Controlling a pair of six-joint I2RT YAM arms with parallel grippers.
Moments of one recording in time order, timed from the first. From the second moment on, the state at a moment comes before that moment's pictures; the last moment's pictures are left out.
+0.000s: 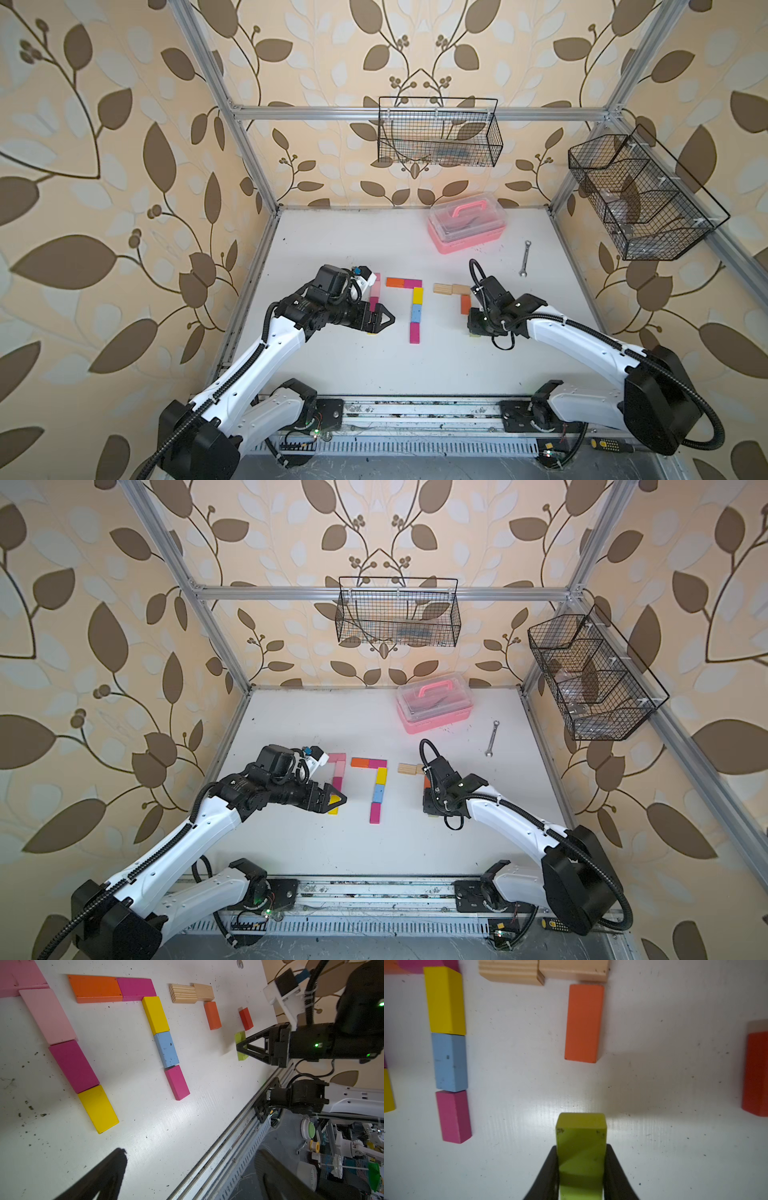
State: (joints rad) left arm -0.41 1.00 0.81 -0.72 0.58 -0.29; right arm 0.56 1.28 0.70 -0.65 0.06 0.69
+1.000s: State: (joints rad) left arm -0.42 1.00 0.81 -0.72 0.58 -0.29; right arm 0.51 1.46 0.68 -0.39 -0.03 0.75
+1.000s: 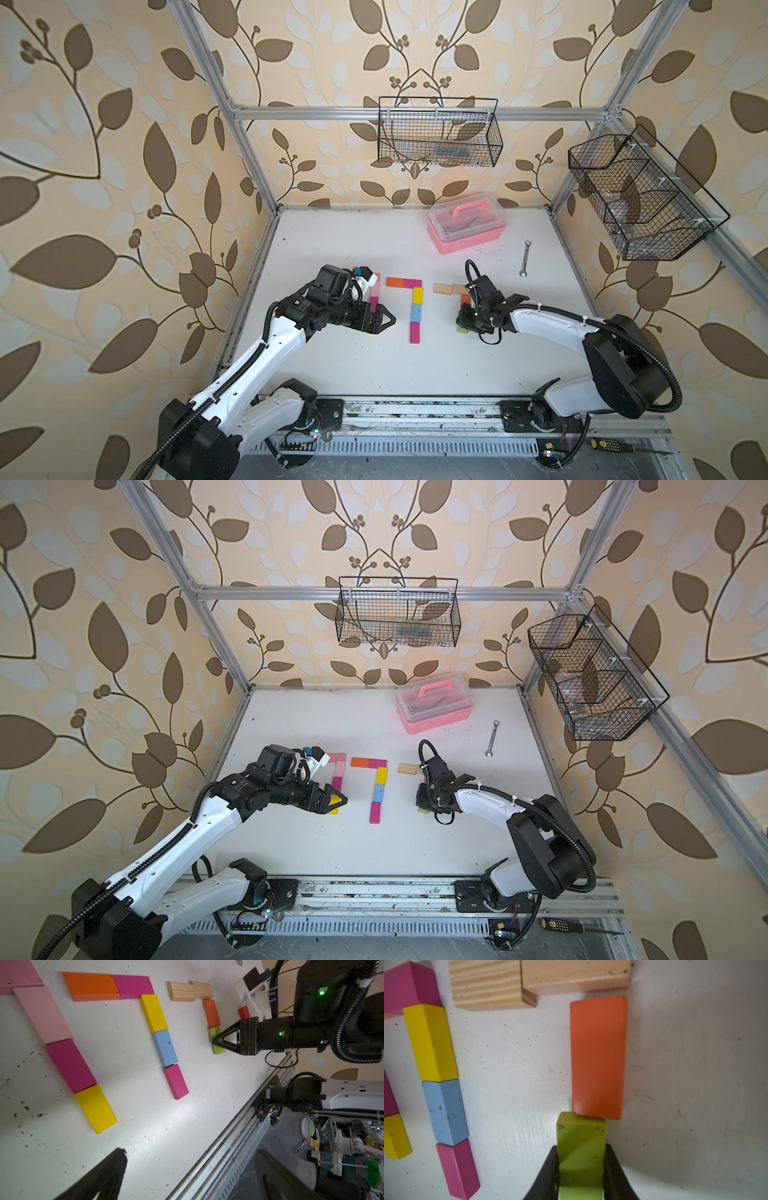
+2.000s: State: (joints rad) left arm -0.42 1.00 0.81 -0.72 0.59 -0.29; right arm 0.54 1.26 0.68 -0.54 0.03 0.73
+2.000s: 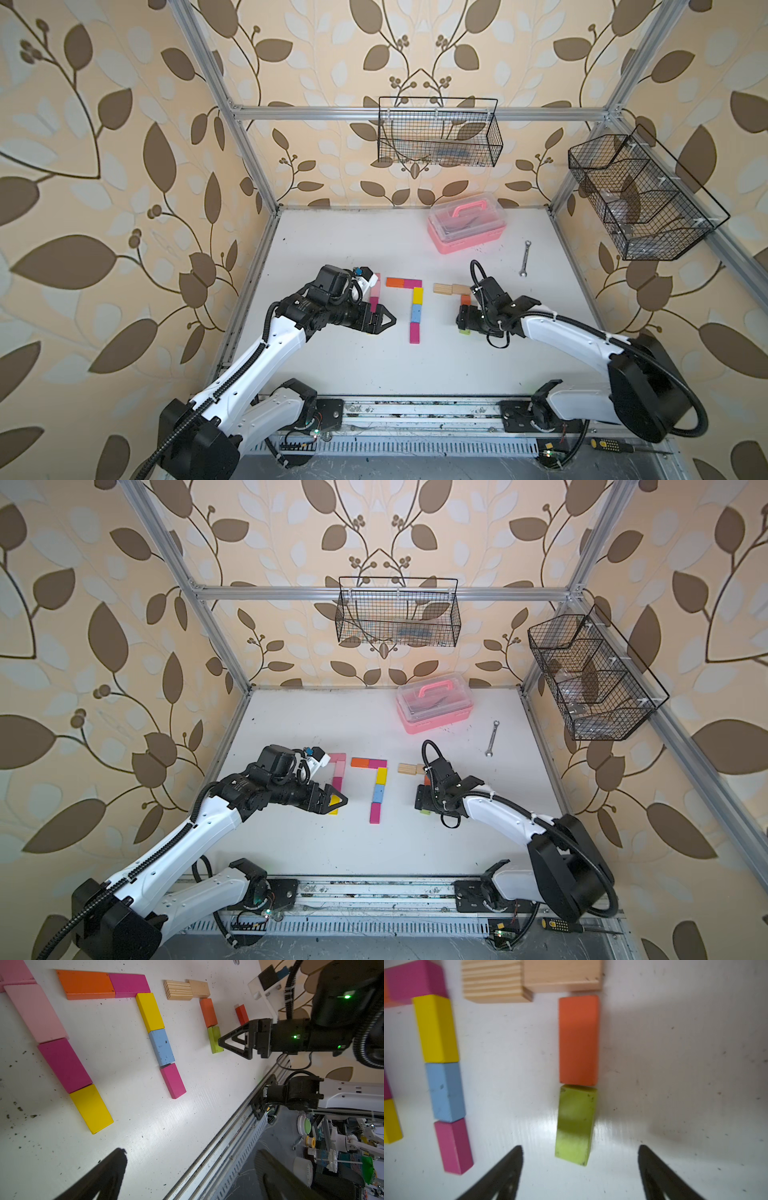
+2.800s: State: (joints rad) left arm -0.42 0.87 0.81 -0.72 0.40 -0.31; right arm 0.67 0.76 0.45 -0.30 0.00 1.13
